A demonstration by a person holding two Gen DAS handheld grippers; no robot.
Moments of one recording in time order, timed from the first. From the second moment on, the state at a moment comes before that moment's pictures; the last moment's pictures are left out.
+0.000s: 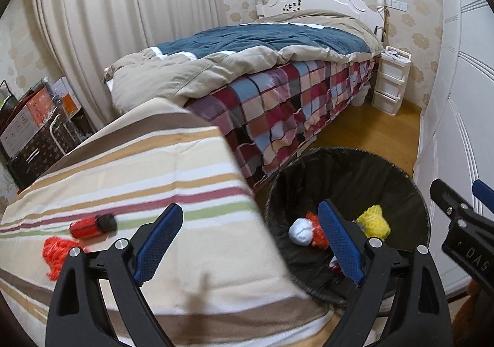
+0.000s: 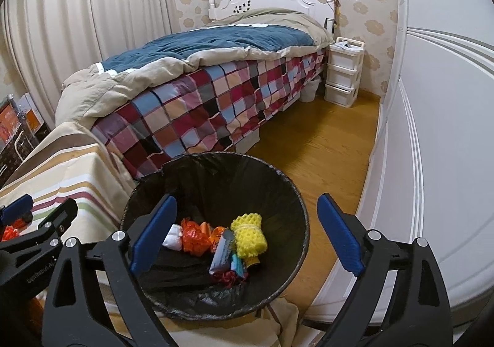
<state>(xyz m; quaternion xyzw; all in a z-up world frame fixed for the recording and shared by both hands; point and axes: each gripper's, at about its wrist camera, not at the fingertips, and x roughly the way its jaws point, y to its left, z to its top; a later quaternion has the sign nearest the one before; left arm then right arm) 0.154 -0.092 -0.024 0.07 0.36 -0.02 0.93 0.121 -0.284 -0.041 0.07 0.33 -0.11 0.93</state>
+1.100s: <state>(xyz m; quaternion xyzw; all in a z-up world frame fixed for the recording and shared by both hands) 0.115 0.090 -0.037 0.00 0.38 0.12 0.92 0.123 -0.118 -0.048 0.02 0.37 0.03 0.93</state>
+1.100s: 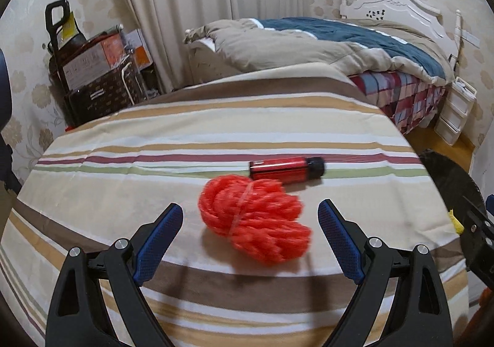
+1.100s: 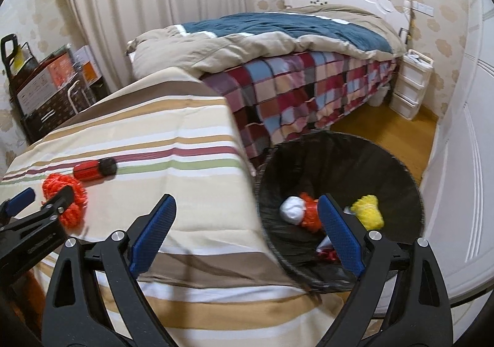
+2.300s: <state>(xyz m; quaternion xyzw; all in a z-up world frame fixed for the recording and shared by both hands) 0.092 0.226 -0.040 -0.04 0.39 0.20 0.90 0.161 0.045 -0.062 -0.04 0.40 0.15 0.90</state>
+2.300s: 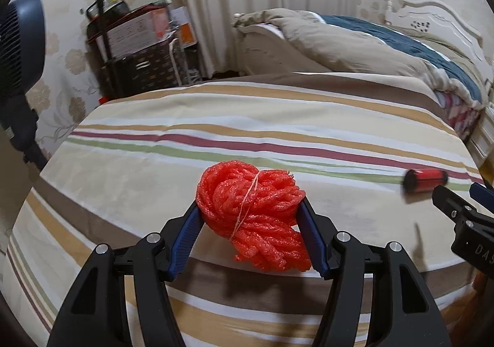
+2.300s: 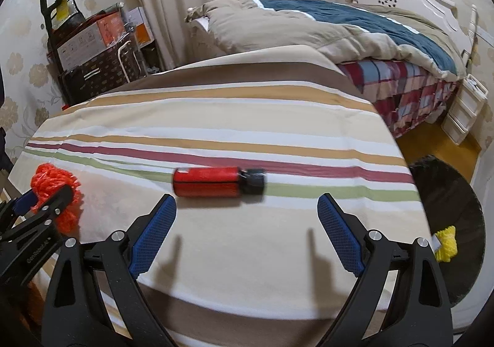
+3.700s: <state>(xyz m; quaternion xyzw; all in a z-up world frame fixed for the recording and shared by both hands) 0.073 0.240 -0.045 -0.06 0.39 0.22 0.89 0.153 0.043 -0.056 -0.05 0.40 0.15 0.90</state>
